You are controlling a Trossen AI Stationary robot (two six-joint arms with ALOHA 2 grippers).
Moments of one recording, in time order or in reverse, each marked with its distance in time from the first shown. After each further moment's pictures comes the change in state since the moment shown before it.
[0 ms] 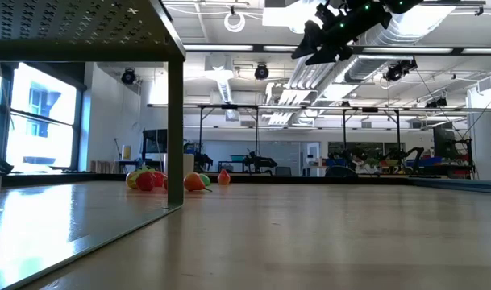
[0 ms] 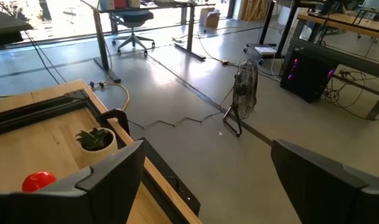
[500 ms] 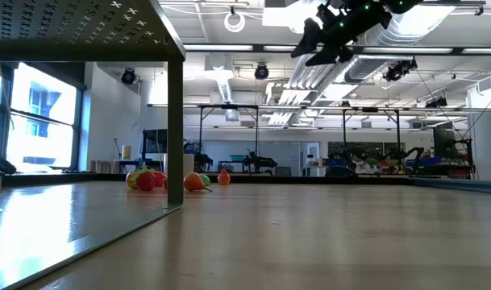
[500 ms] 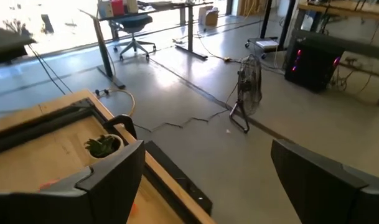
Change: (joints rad) left arm -0.164 -0.201 0.000 -0.097 0.150 0.143; right arm 0.001 0.000 0.000 0.000 -0.002 0.076
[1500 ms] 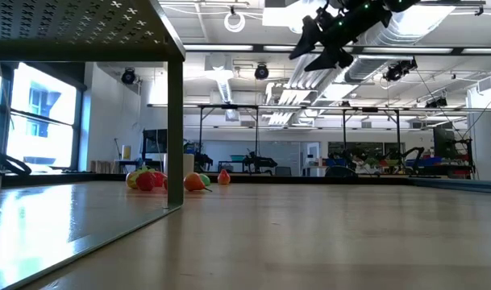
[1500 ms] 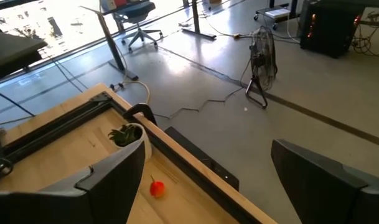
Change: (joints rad) left arm -1.141 0.308 0.000 0.079 -0.833 -0.511; right arm 0.039 0.000 0.000 -0.075 -0.001 0.162
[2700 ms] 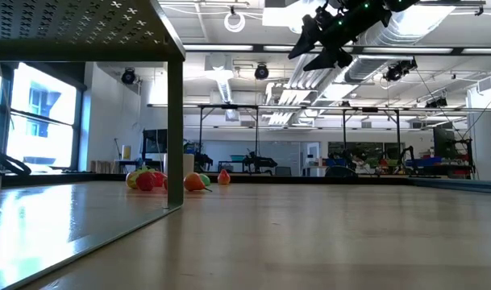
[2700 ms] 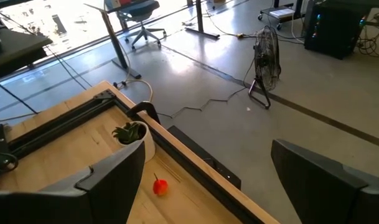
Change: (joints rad) left arm 0.024 -0.090 0.000 0.000 -0.004 0.030; right arm 0.009 0.000 0.000 -0.001 -0.006 -0.008
